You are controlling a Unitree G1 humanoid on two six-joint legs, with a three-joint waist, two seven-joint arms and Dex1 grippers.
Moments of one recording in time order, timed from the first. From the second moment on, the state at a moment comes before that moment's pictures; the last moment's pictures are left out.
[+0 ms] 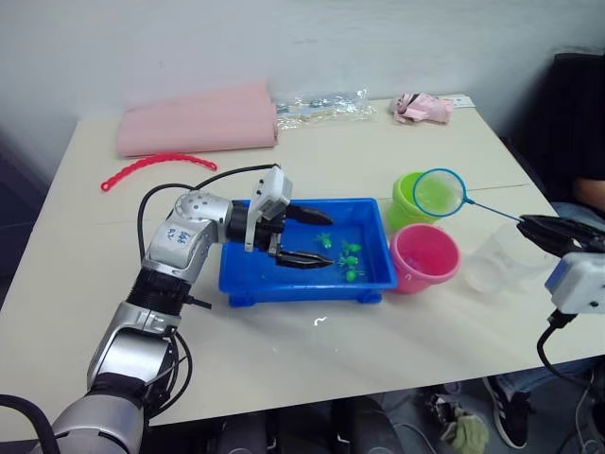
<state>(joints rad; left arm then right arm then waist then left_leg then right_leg) -0.83 0.44 -0.20 0.24 -0.37 0.39 -1.26 0.26 -1.14 -0.67 -0.32 -0.03 -0.41 0.72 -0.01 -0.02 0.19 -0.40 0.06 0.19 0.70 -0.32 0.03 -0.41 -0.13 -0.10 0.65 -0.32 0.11</state>
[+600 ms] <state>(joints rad) -0.55 0.62 -0.16 -0.07 -0.34 0.50 -1.15 -0.49 -1.04 0.17 0.00 -0.11 -0.56 1.01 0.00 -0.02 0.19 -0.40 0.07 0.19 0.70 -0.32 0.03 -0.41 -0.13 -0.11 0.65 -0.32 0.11</state>
